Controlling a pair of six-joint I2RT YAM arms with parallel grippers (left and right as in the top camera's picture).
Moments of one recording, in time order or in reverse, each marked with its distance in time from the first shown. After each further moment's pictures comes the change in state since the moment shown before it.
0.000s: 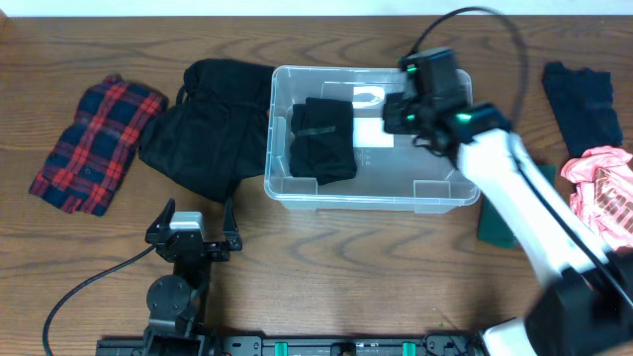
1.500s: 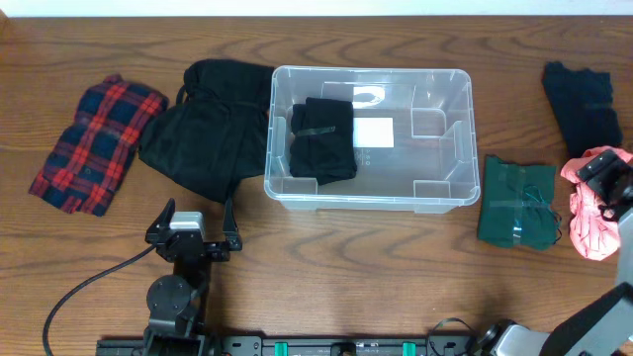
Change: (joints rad) left arm 0.000 0.000 0.000 0.000 0.000 0.000; right arm -0.985 -0.154 -0.388 0.134 0.185 -0.143
